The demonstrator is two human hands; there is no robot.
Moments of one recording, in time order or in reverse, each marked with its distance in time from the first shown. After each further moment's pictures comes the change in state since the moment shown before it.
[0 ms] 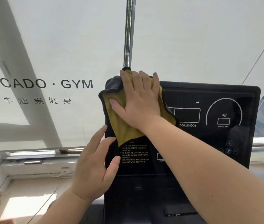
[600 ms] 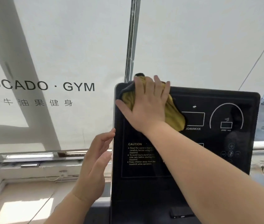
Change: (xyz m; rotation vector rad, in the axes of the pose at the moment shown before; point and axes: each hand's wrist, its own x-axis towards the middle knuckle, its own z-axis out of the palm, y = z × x) left_hand 0.003 0.002 -0.020 -0.859 0.012 -0.241; right_hand -0.001 -0.015 -0.005 -0.034 -0.060 0.167
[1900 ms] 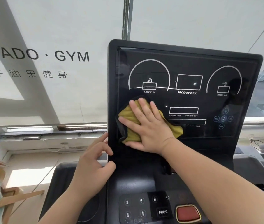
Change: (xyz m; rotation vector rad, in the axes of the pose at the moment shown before) left_hand -0.091 -0.027 0.007 0.334 0.004 -0.314; right_hand -0.153 0.061 0.062 -0.090 -0.064 -0.611
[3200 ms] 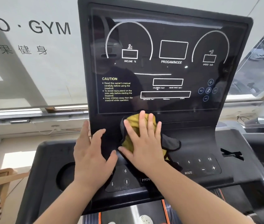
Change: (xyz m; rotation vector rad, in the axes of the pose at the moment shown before) left_hand -0.044 -0.027 0.059 0.604 0.073 0.027; right_hand -0.113 -0.085 -0.005 0.197 -0.405 0.529
